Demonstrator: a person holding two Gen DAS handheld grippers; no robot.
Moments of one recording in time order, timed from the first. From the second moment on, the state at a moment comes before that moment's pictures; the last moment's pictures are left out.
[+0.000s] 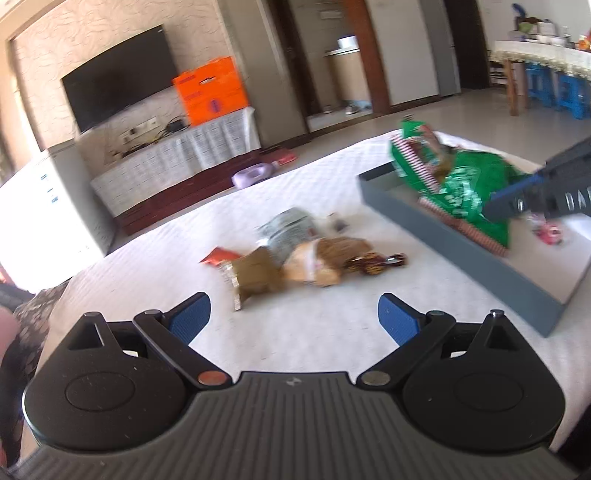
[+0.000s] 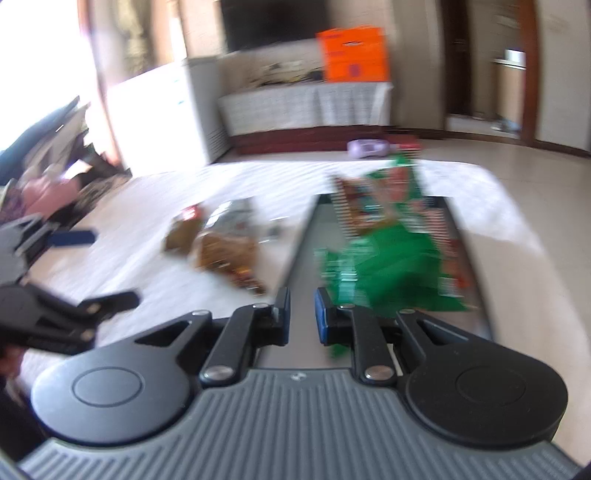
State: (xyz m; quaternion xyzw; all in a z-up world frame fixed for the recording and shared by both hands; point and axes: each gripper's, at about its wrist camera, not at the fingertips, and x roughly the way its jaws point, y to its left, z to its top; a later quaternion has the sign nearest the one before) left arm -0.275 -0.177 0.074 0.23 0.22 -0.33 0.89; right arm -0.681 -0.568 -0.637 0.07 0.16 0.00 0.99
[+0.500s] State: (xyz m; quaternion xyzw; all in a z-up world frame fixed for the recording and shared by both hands) left arm -0.241 -0.167 0.073 0.20 0.26 -0.30 0.90; right arm -0.578 -0.513 -0.637 -0.11 0.25 0.03 0.96
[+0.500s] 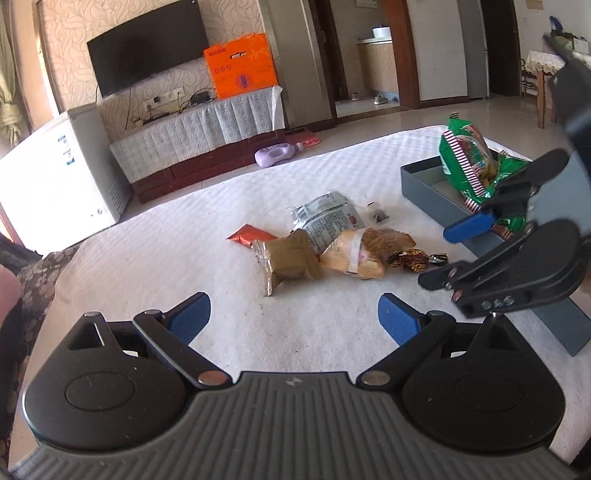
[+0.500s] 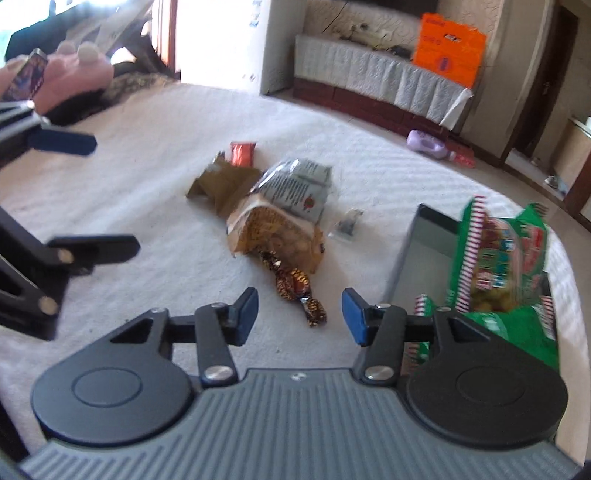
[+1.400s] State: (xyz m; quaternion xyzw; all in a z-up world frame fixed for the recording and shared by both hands) left arm -0.165 -0.190 0.048 0.10 0.30 -0.22 0.92; right arm -0.626 -0.498 -0.650 -0.07 0.31 0.03 0.95
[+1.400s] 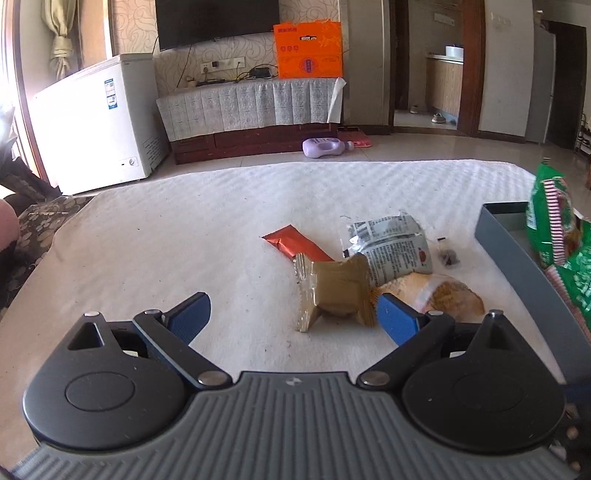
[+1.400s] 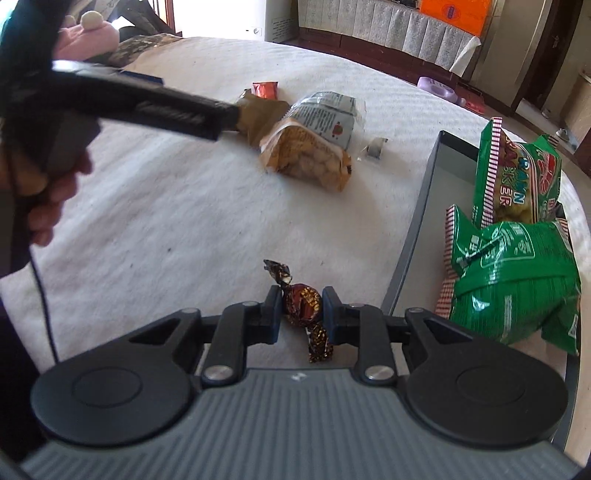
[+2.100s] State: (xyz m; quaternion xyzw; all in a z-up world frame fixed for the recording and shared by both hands) left arm -0.136 -0.204 0.018 0.08 0.33 -0.27 0.90; right arm -0.628 -0.496 -0.649 -0.08 0.31 0.03 0.95
